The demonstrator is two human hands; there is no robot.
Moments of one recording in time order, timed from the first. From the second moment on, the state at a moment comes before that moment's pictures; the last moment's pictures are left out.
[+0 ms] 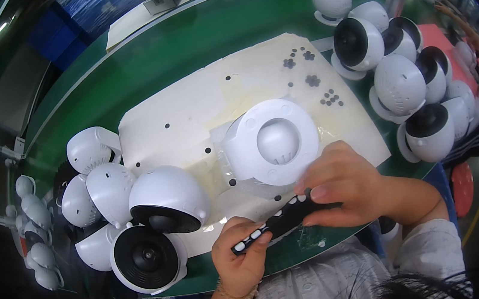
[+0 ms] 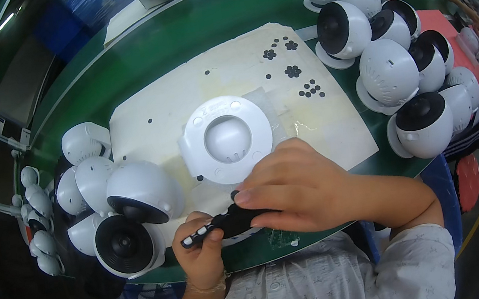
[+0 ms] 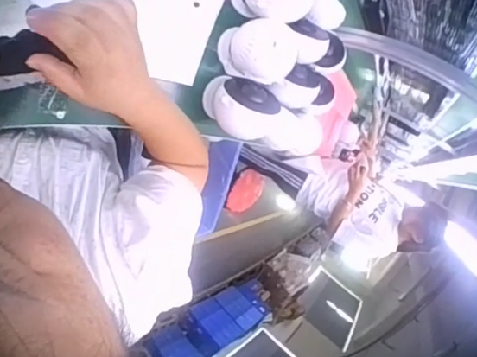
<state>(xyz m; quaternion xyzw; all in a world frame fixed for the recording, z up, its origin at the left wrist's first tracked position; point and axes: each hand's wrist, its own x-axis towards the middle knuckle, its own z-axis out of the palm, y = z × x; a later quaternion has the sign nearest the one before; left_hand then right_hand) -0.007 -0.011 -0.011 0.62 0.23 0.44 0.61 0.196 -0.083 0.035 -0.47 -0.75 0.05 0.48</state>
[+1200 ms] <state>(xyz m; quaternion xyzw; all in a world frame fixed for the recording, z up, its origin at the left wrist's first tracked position) 0.013 -0.002 0.008 0.85 0.19 0.34 0.36 0.225 -0.033 0.057 -0.52 -0.58 0.20 0.59</state>
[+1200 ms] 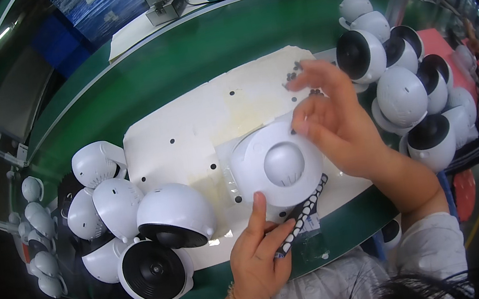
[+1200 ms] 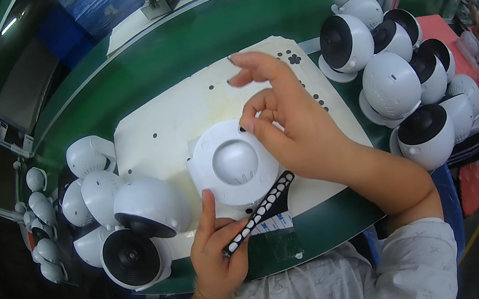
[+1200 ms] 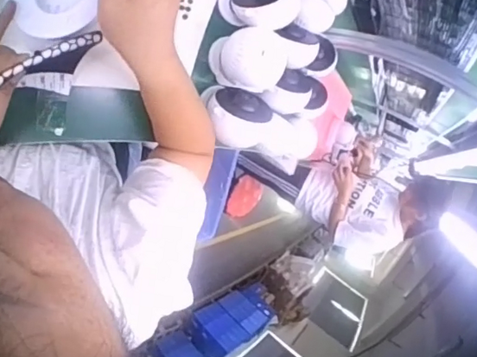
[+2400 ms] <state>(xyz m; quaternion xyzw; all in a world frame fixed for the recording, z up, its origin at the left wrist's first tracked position) 0.004 -0.003 -0.001 0.87 0.19 0.31 0.35 0.222 -0.037 0.067 -0.53 -0.67 0.02 0.52</state>
